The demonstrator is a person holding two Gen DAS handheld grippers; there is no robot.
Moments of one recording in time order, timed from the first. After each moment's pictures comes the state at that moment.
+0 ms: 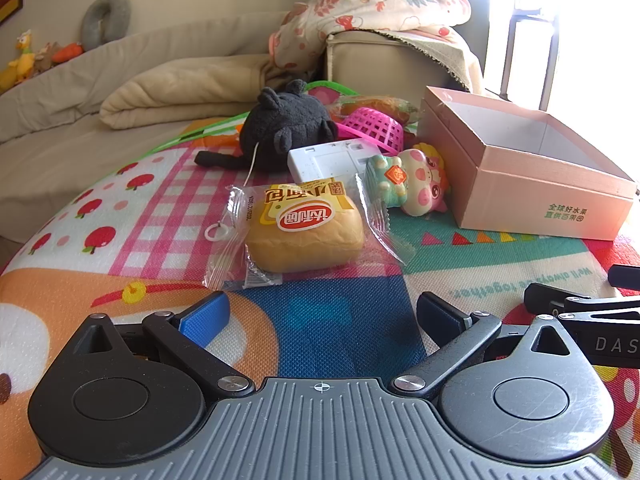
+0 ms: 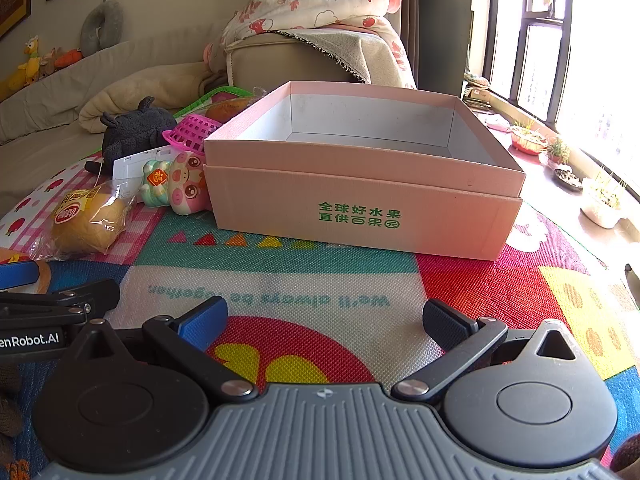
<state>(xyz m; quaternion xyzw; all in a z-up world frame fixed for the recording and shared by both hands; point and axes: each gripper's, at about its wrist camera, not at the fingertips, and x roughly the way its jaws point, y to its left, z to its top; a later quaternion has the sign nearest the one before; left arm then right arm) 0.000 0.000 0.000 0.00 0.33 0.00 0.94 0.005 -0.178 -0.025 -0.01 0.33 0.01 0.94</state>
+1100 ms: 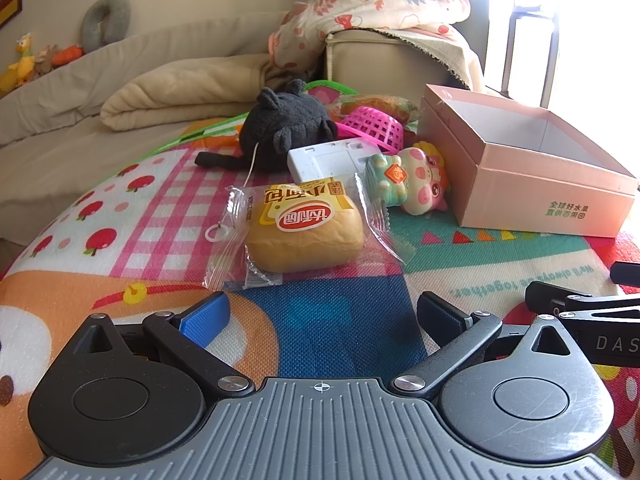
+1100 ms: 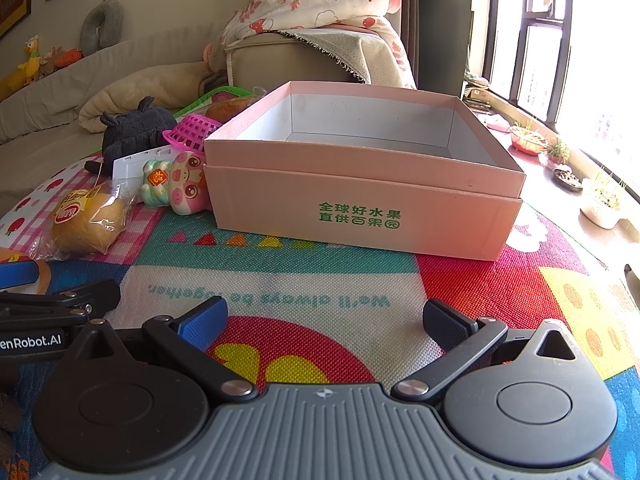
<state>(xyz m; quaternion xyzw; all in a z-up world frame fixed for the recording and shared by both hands) 0.000 0.001 0.000 0.00 0.33 0.00 0.94 0.006 -0.175 -0.027 -0.01 0.33 0.01 0.94</state>
